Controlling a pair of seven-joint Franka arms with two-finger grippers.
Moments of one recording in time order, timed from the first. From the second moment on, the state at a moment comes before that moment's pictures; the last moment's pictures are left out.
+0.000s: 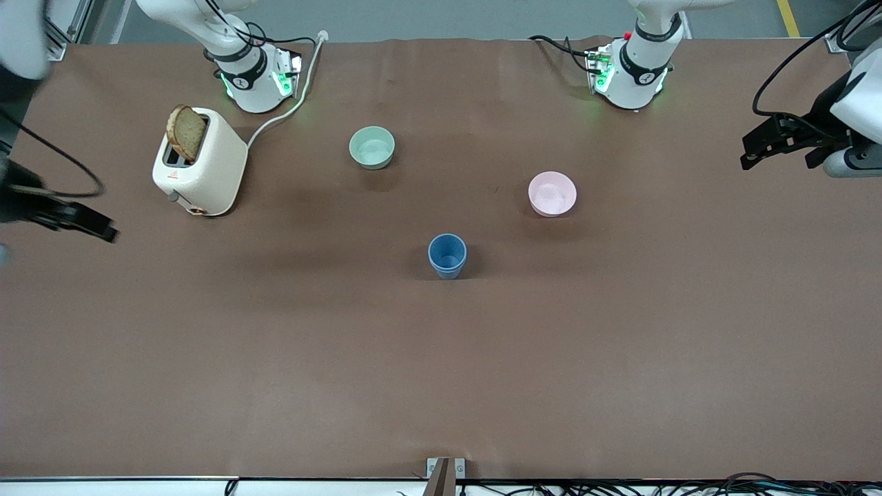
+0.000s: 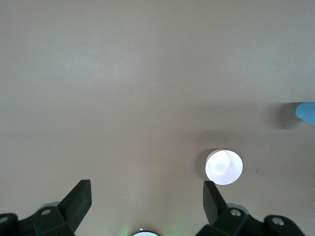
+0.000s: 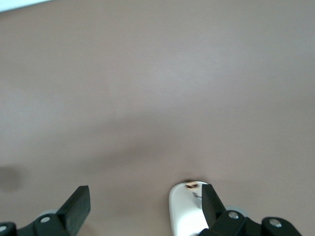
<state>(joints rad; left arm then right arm) 0.05 -0.03 -0.14 -1.53 -0.01 1.48 -0.10 0.08 0.12 -0.19 -1.45 0.04 1.56 0.09</state>
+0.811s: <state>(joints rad) 0.05 -0.08 -0.15 -1.59 -0.01 1.54 -0.10 -0.09 -0.03 -0.08 -1.45 0.03 1.44 0.03</state>
